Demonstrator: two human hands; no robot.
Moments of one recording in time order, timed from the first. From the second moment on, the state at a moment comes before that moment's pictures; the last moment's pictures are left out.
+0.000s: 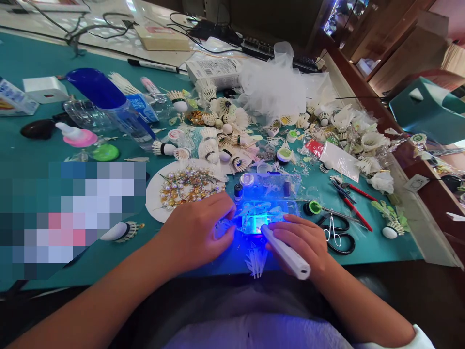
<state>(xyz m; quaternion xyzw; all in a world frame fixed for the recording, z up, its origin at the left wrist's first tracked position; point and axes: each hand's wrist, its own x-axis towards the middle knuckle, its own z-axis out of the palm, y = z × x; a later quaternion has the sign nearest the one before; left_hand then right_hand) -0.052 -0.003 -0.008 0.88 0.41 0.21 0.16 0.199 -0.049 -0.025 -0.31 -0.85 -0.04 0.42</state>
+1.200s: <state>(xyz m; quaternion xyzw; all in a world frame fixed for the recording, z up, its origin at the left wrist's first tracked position) -0.026 -0.026 0.001 0.90 0.30 0.28 0.14 0.241 -0.017 -0.030 -0.40 -0.72 -0.15 0.55</state>
